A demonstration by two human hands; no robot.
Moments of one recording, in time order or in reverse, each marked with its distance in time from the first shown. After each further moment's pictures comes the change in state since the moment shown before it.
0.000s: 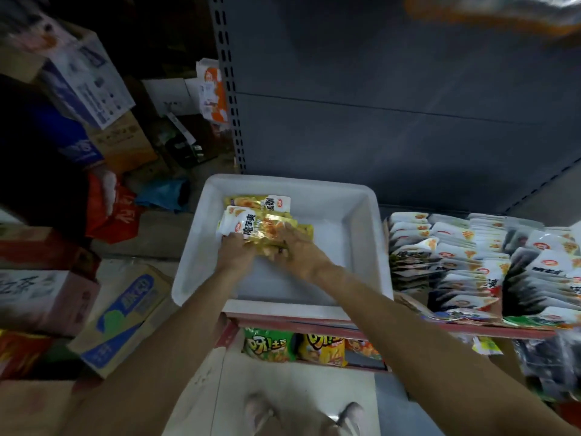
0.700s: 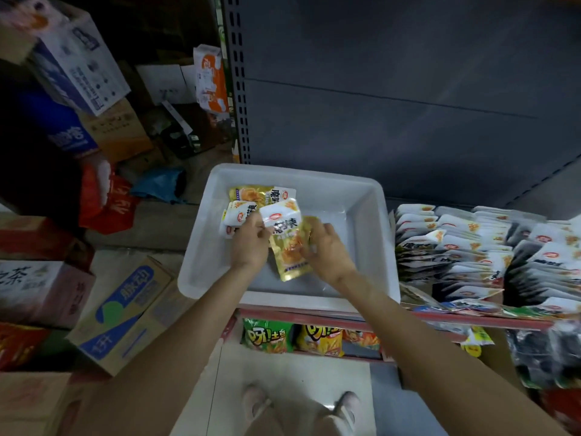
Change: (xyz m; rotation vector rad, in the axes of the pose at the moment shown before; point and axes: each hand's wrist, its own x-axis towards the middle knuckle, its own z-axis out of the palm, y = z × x) left_hand -0.006 0.004 0.012 -0.016 0.113 0.219; right_hand -0.035 0.001 -0.001 0.180 0.289 0.123
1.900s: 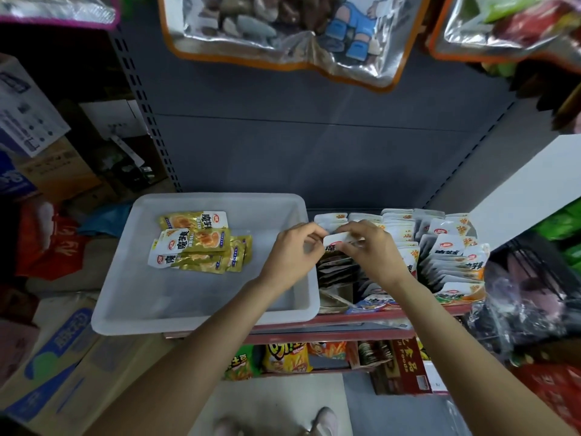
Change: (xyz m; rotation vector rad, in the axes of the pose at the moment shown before) left_hand -0.063 0.133 0.109 -0.052 -0.299 0.591; right_hand -0.070 0.097 -0.165 -0.078 0.335 -0.100
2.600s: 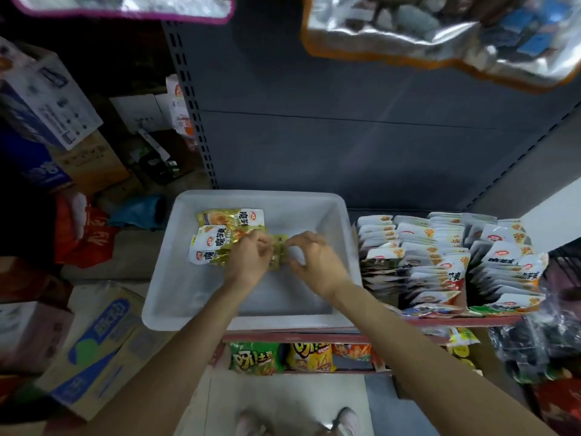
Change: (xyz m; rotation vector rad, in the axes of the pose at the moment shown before) left_hand -0.028 -0.103 -0.087 0.187 0.170 -0.414; right_hand 0.024 -0.091 0.120 -0.093 -0.297 -0.096
